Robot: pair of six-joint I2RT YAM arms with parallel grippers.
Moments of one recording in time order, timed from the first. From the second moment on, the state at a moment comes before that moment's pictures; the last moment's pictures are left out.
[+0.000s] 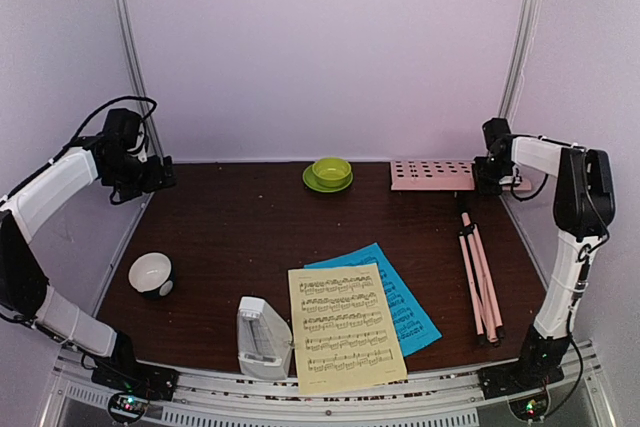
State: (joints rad) left arm -0.08 1.40 1.26 -0.73 -0.07 -0.35; right arm -0.02 1.99 1.59 -0.60 0.08 1.60
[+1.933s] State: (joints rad) left arm -0.08 1.33 1.30 -0.65 0.08 -0.29; right arm -0.04 1.97 1.54 -0.47 0.09 1.55
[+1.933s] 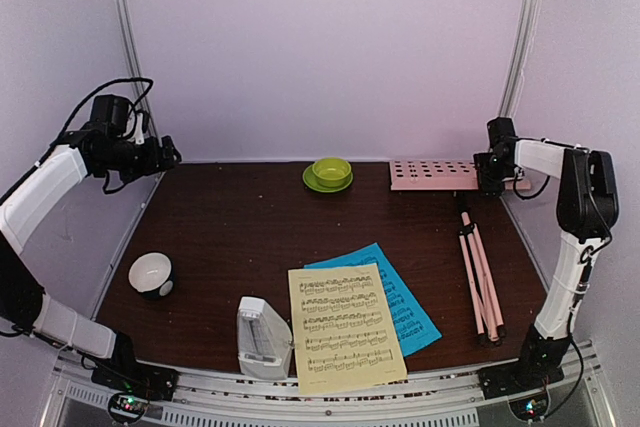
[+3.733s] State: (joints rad) left arm -0.27 1.32 1.49 -0.46 0.43 -0.28; right arm 0.05 1.51 1.21 0.18 0.05 1.56
